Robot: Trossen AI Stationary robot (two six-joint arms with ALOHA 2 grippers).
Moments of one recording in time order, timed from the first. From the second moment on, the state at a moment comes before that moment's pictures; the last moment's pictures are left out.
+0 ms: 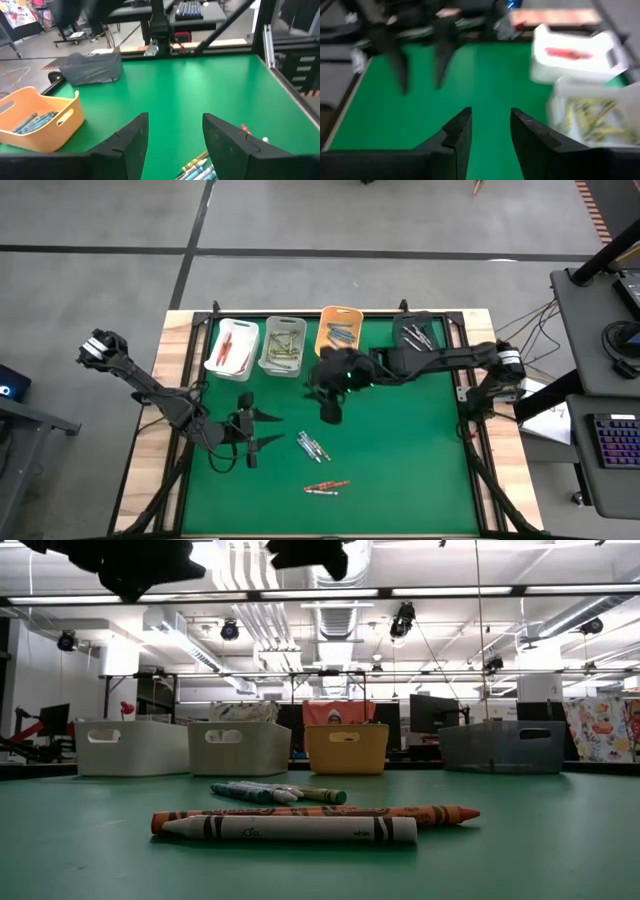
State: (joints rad) left arm -0.63 1.11 0.54 0.25 -0.75 -0.14; right arm 0.02 1.74 1.62 -0.43 -0.01 0.02
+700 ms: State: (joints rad) left arm -0.51 1.42 0.67 0.11 -0.31 -0.08; right arm 0.34 1.71 1.54 -0.89 -0.01 0.24
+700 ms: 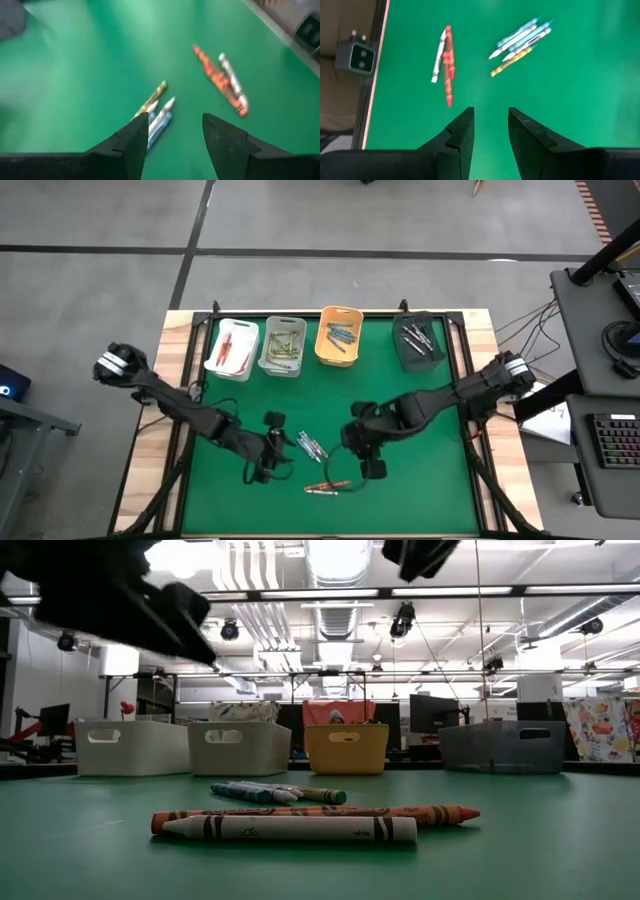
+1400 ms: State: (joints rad) left arm -0.41 1.71 0.85 -0.08 -0.21 0.08; right arm 0.45 1.67 1.35 -0.74 0.00 0.36
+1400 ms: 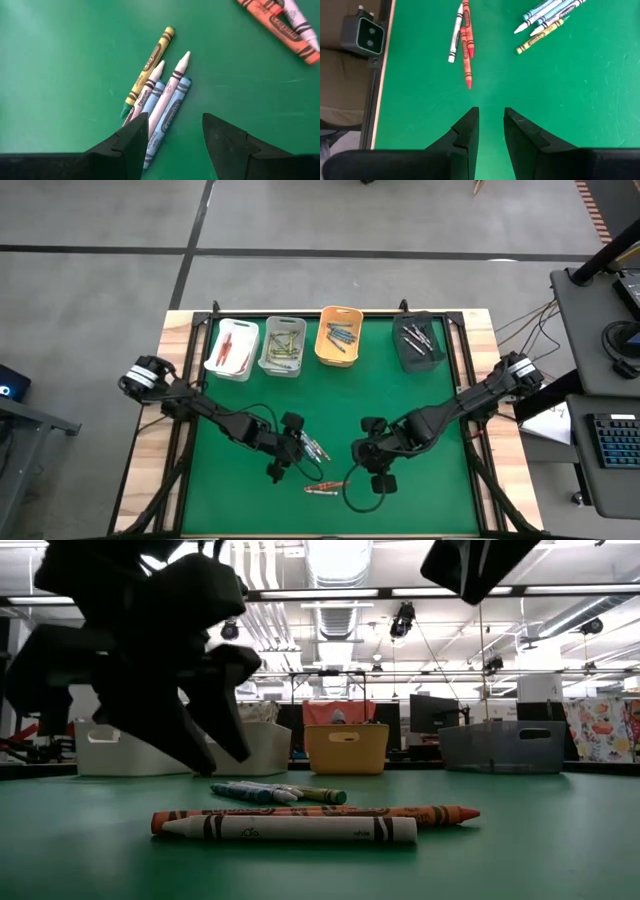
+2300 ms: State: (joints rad) left arm -0.38 1.71 0.80 -0.09 -0.17 0.04; right arm 0.45 1.67 1.31 -0.69 0.06 0.38
